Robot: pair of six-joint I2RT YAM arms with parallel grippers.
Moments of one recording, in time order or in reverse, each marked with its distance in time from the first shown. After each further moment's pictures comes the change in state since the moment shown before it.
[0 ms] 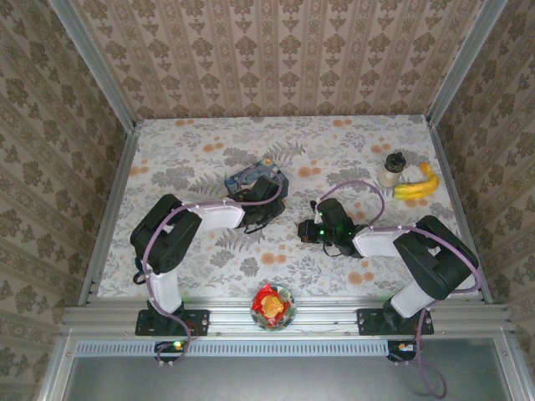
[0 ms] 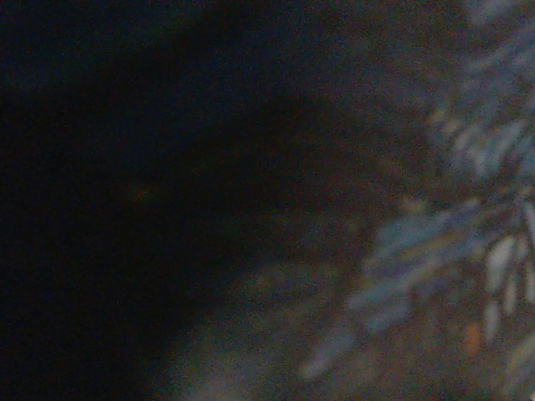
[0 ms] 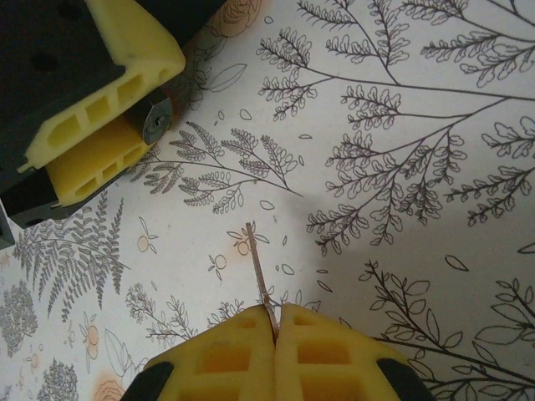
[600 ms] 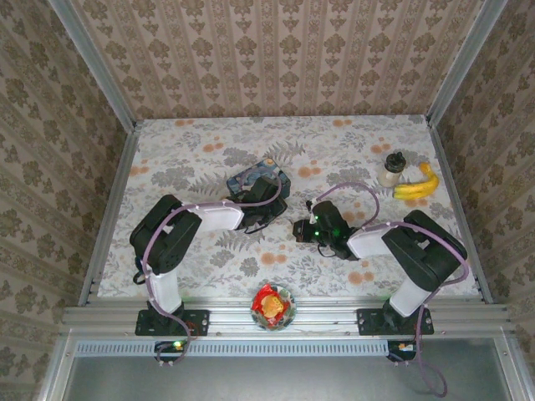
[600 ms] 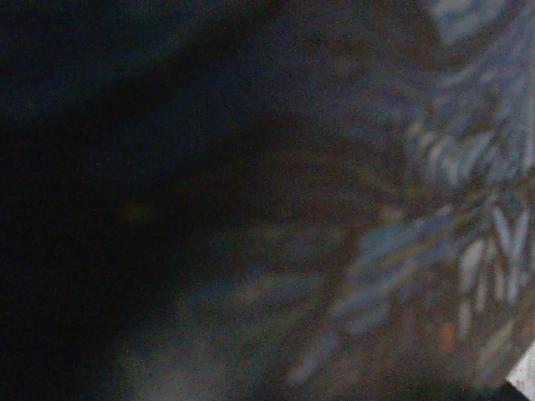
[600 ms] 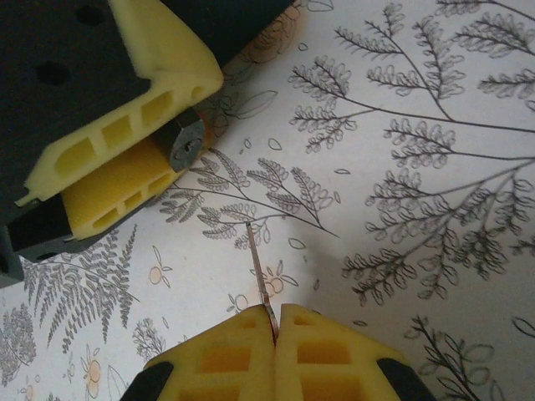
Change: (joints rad) left arm 0.000 -0.003 -0.020 0.065 0.039 -0.024; right arm 0.038 0.085 -0.005 0.167 0.047 0.016
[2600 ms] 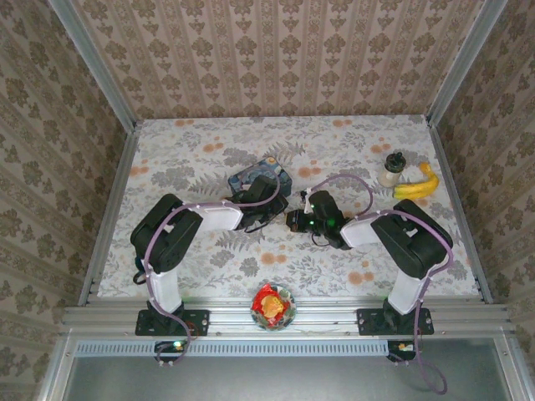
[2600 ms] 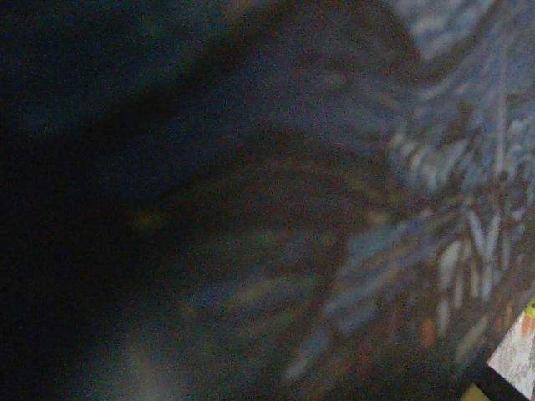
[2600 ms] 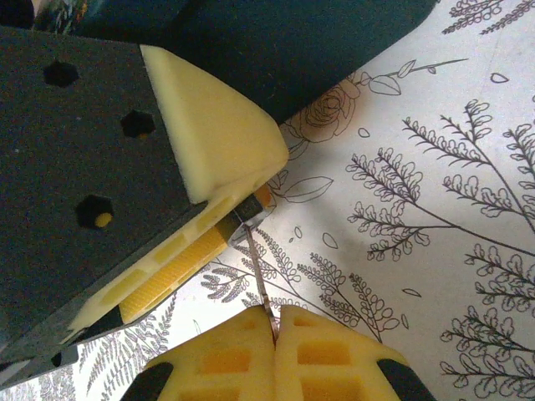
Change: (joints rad) left arm 0.013 0.010 -0.017 0.080 0.037 0.002; right arm -0.053 0.114 0.122 0.037 -0.106 0.002
